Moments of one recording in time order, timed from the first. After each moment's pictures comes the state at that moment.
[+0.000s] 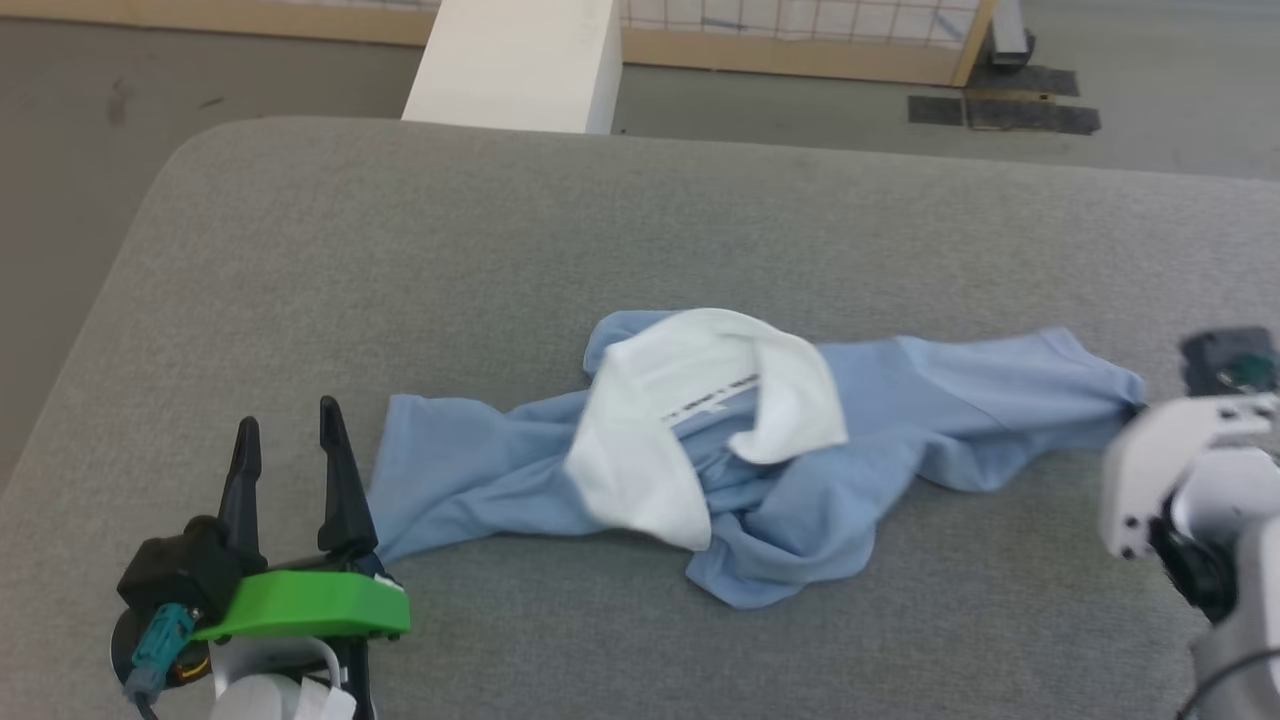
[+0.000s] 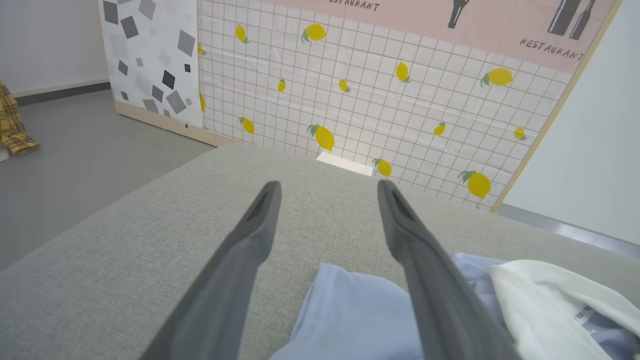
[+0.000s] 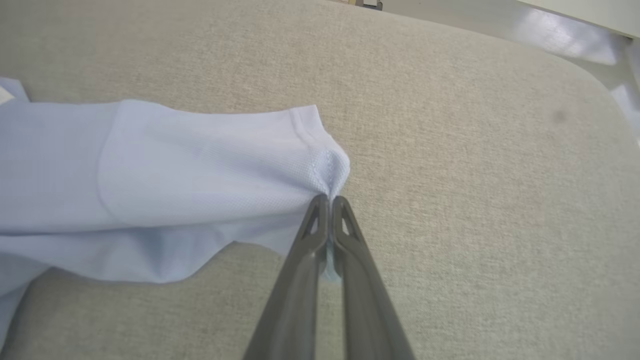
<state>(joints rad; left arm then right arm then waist) -0.04 0.05 0.04 -0.01 -0.30 0.04 -0.26 -0.31 -0.15 -0.21 0.26 -0.04 0.13 0.52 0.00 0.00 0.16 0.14</state>
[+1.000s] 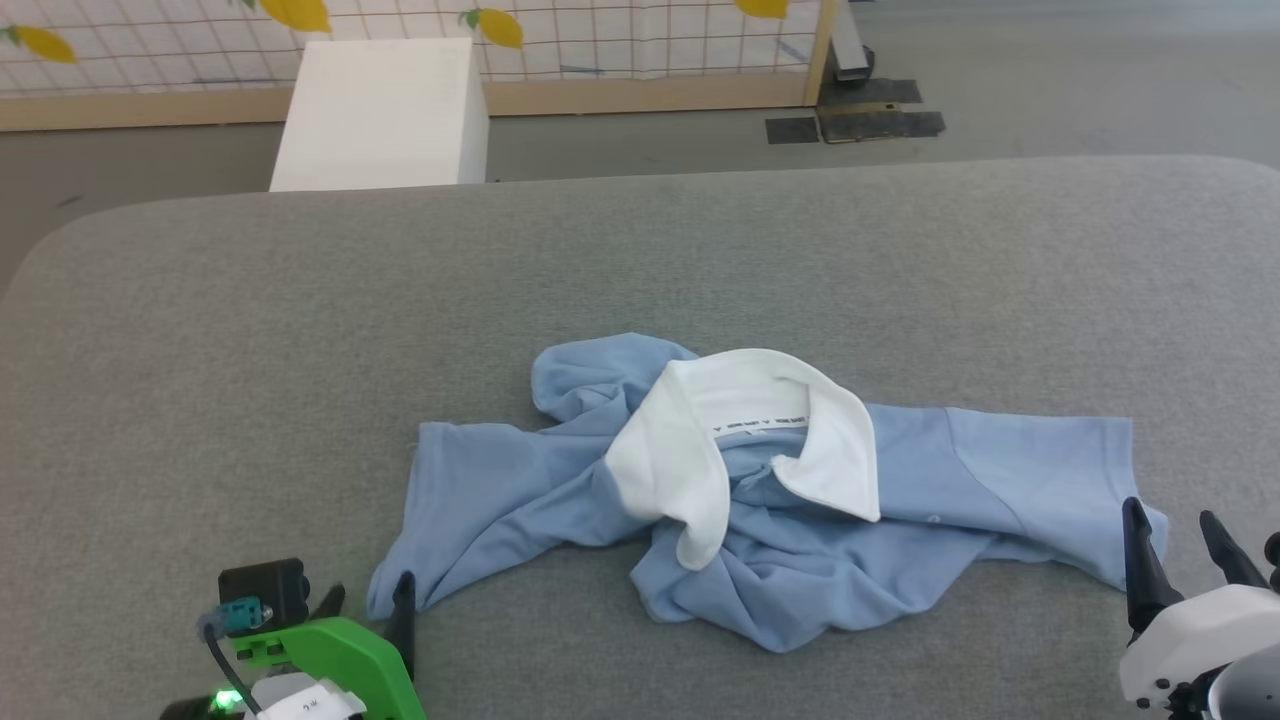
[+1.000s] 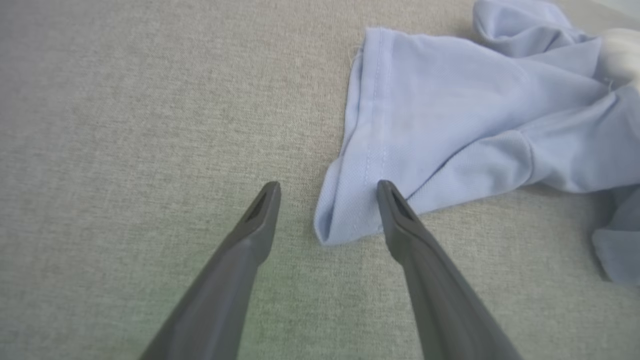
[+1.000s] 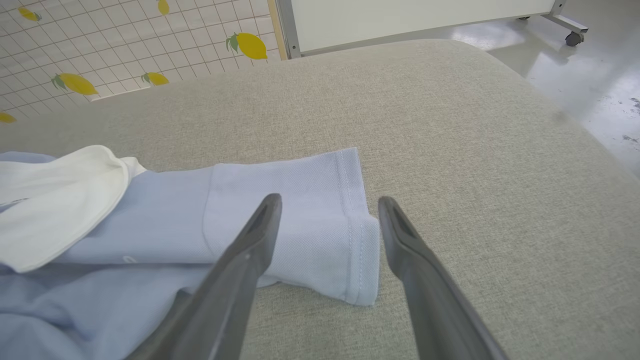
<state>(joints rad) 0.06 0.12 -0.01 0.08 -0.32 0.00 0.25 0.05 -0.05 -0.31 0.04 0.16 0.13 0.16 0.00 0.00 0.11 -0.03</state>
